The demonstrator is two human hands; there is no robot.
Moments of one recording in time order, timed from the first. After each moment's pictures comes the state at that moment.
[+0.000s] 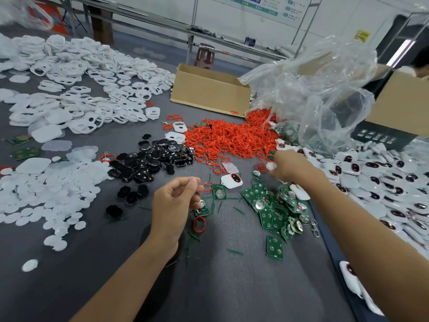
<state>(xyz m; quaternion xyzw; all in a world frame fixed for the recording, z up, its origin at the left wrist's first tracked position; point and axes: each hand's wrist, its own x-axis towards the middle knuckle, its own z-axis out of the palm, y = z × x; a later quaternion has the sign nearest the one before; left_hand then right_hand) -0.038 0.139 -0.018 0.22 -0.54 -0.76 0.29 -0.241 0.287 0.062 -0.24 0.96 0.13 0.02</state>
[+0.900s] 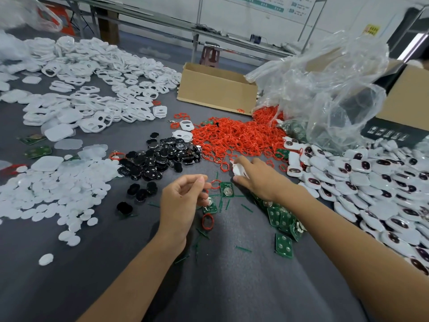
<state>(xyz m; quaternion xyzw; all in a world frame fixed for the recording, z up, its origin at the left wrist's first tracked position) -0.038 0.138 -0.018 0.22 -0.53 -0.77 0.29 -0.196 0.257 0.020 -0.41 0.91 -0.02 0.05</state>
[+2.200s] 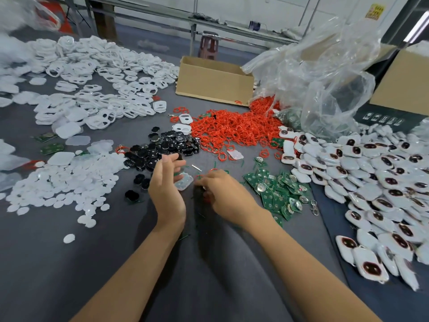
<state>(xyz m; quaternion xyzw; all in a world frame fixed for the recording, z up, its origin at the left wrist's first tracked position) -0.030 0.135 -0.016 0.26 -0.50 -0.70 0.44 -0.098 0.236 0.006 -0.50 0.86 -0.11 0.02</state>
